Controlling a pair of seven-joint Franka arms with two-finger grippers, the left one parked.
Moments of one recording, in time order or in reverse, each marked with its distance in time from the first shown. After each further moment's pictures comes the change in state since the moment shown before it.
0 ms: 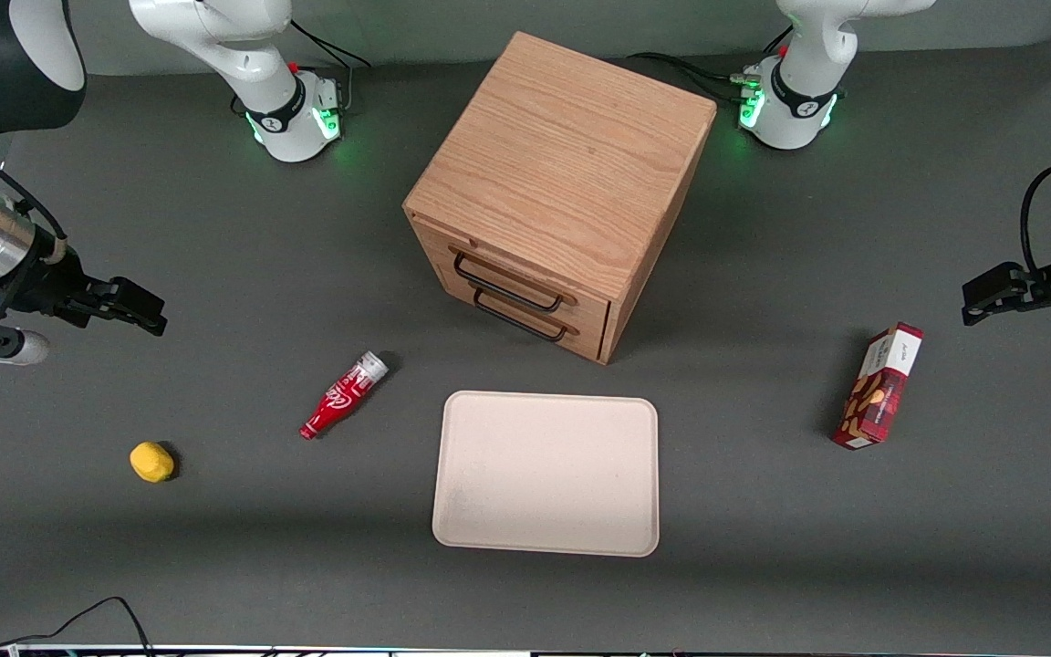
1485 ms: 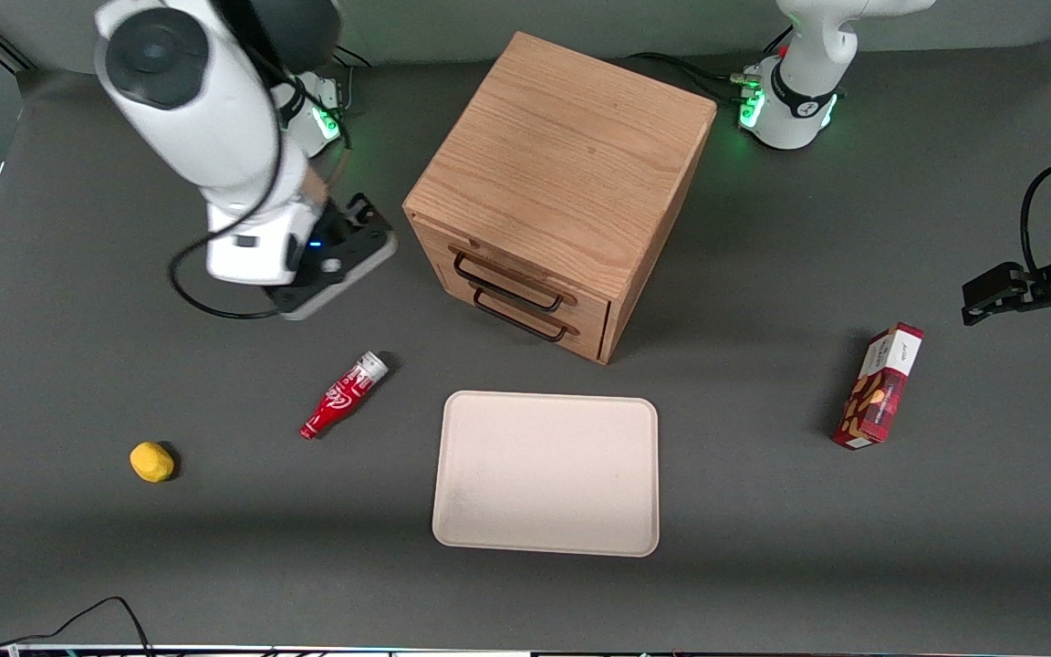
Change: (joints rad) arm 0.418 0.135 0.011 0.078 0.020 0.003 -0.477
